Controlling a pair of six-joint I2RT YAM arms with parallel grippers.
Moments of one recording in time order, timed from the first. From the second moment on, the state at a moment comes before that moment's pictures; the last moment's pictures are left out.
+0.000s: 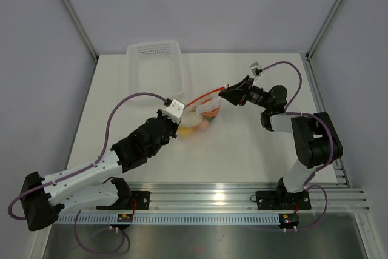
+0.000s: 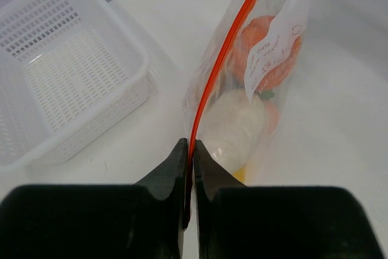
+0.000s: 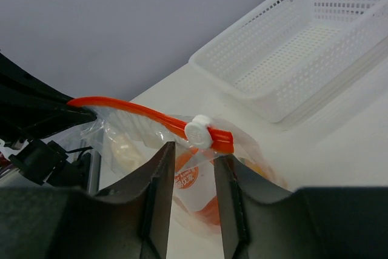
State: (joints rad) left arm -0.97 0.94 0.68 -0.01 -0.48 0.05; right arm 0.18 1.70 0.72 1.29 -0.97 0.72
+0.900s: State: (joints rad) left arm -0.90 0.79 0.68 -0.05 -0.34 -0.02; right arm 0.45 1.21 0.61 0.88 -0.76 0.28
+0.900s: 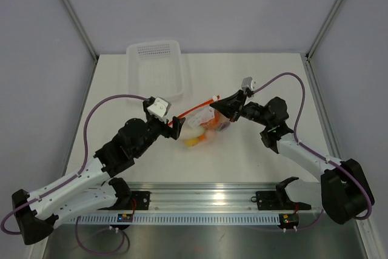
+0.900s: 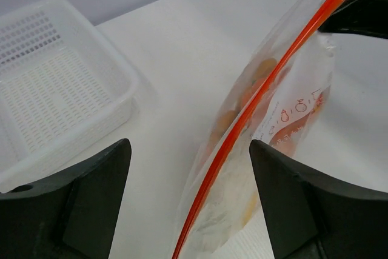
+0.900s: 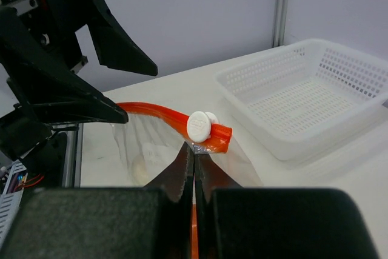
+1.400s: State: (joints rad) left arm -0.90 0.84 0.80 -0.06 0.00 0.00; right arm 0.60 1.19 0.57 0.71 -0.60 0.08
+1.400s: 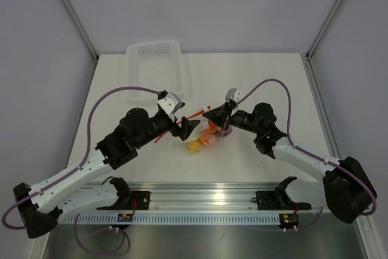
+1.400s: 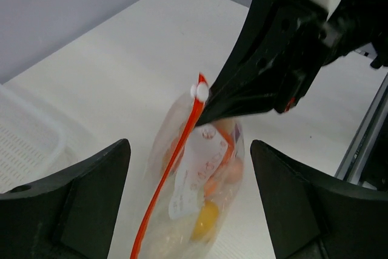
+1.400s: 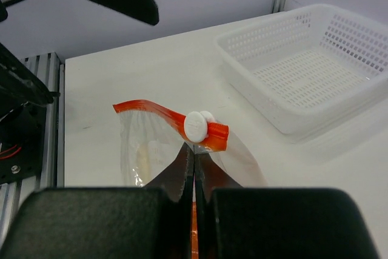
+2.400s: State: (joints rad) left arm -0.90 1.03 0.90 -0.07 0.10 0.07; right arm 0.73 1.18 0.61 0.56 -0.52 -0.07
